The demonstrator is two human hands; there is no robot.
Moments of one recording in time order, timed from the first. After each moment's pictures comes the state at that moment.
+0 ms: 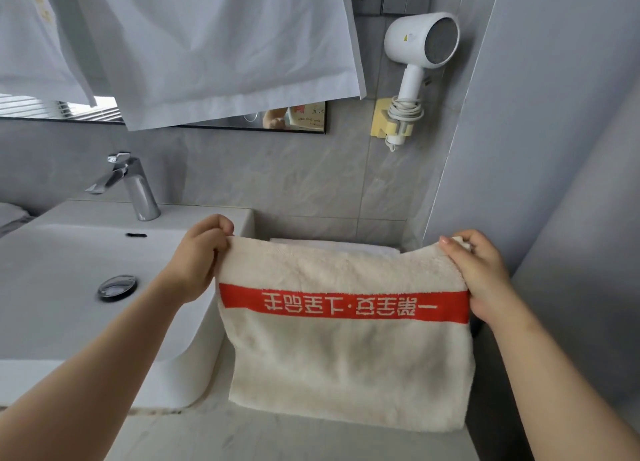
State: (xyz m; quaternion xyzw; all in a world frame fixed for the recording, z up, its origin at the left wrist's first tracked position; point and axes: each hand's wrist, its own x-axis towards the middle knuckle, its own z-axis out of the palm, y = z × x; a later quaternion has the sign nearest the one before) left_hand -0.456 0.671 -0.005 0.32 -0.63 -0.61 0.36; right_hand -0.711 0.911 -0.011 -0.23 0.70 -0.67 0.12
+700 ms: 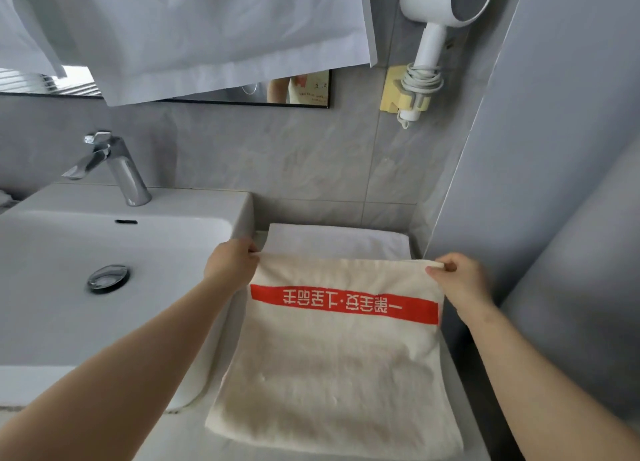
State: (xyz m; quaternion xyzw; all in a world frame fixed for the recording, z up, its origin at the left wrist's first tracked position) left_hand -0.514 0.632 -0.076 0.49 -0.84 -0.18 0.14; right_hand -0.754 0.870 -0.089 -0.19 0.87 -0.45 0.08
